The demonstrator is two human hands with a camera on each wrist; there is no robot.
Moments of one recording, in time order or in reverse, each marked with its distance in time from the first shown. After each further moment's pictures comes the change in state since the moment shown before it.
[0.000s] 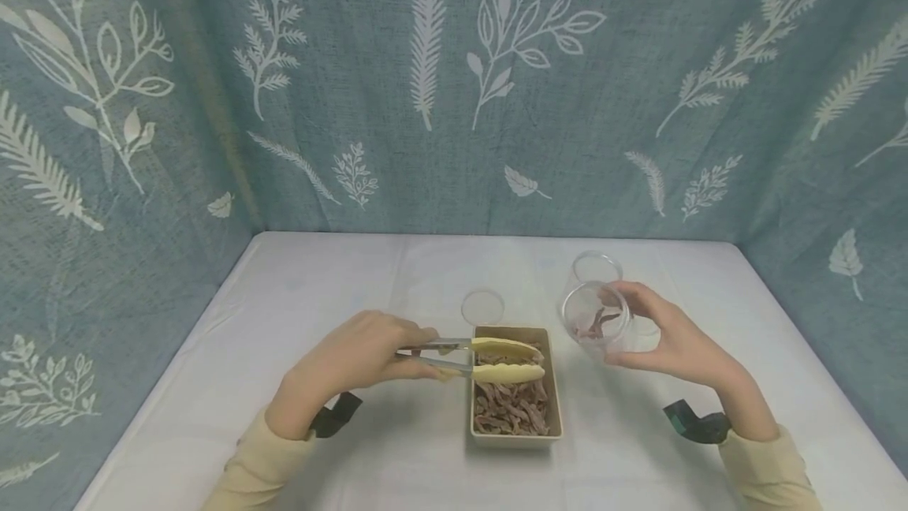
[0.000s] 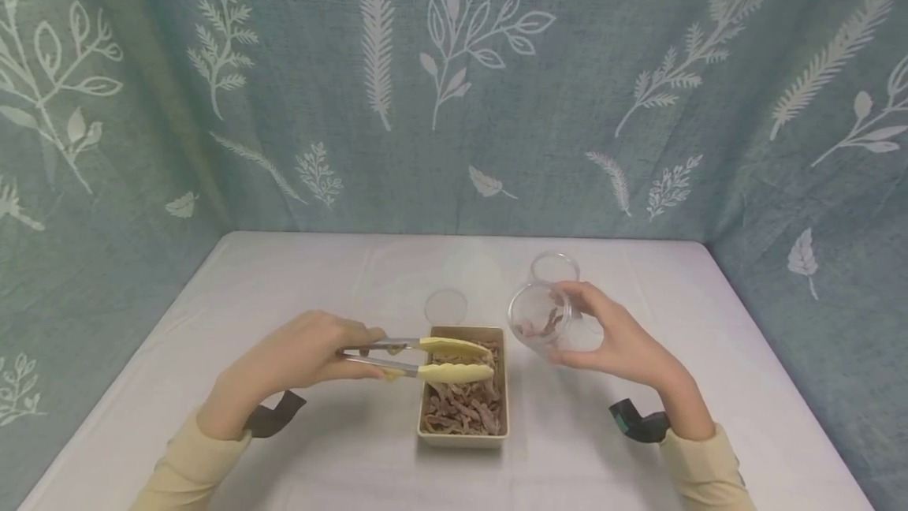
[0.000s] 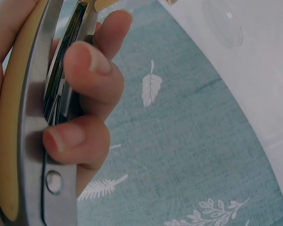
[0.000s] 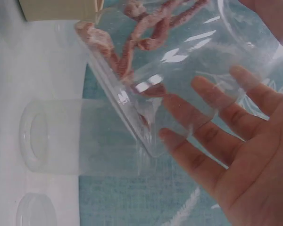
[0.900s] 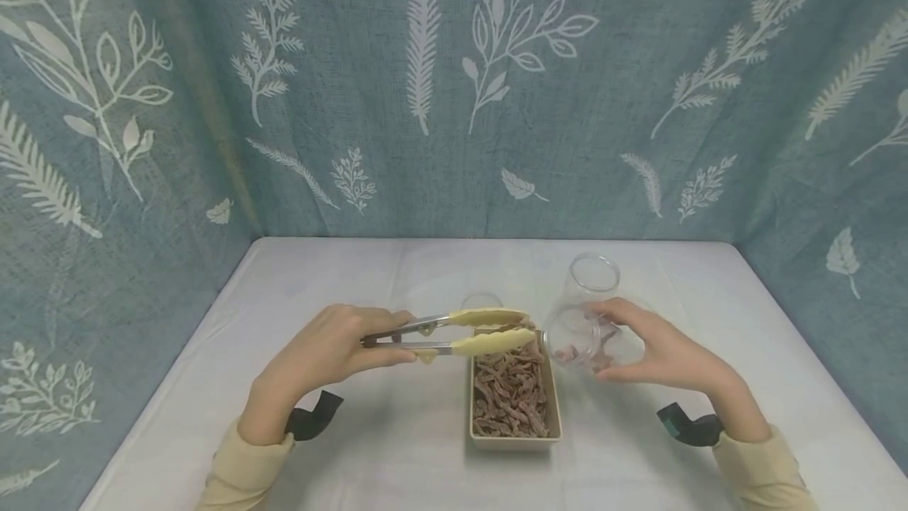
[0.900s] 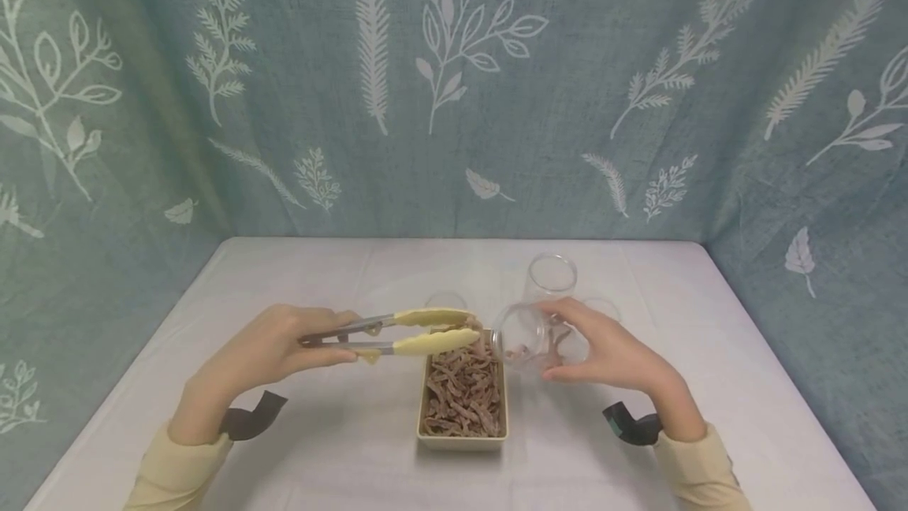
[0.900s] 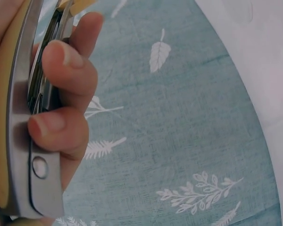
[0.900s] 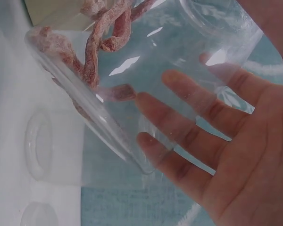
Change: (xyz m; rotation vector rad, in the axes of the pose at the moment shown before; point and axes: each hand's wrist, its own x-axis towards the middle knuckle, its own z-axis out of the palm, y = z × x) left_hand -0.019 -0.011 -0.016 -0.081 0.186 -0.043; right_hand 0.000 0.000 0.009 -0.030 -0.122 -0.045
